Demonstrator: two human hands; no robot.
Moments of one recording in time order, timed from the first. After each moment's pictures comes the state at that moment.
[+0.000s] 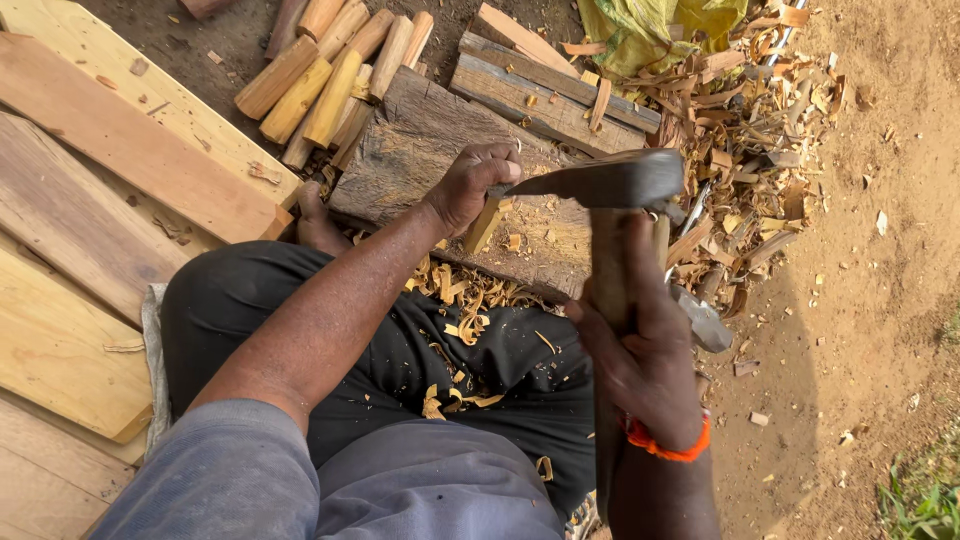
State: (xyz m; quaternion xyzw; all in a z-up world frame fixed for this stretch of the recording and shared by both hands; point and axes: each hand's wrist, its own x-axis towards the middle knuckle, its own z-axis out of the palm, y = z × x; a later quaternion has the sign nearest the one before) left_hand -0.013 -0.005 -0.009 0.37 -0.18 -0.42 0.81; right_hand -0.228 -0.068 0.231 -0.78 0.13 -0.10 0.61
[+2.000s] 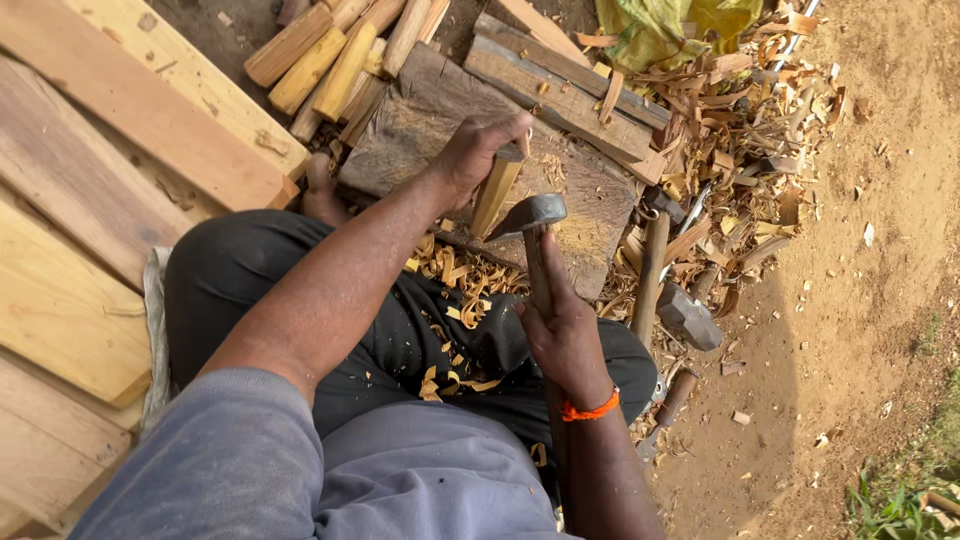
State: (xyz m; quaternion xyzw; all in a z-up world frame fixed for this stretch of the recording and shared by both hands) left_hand -0.006 0.008 0.004 0.46 -0.12 -0.43 0.77; right_hand -0.243 -0.063 0.131 -0.89 0.19 0.05 0.41
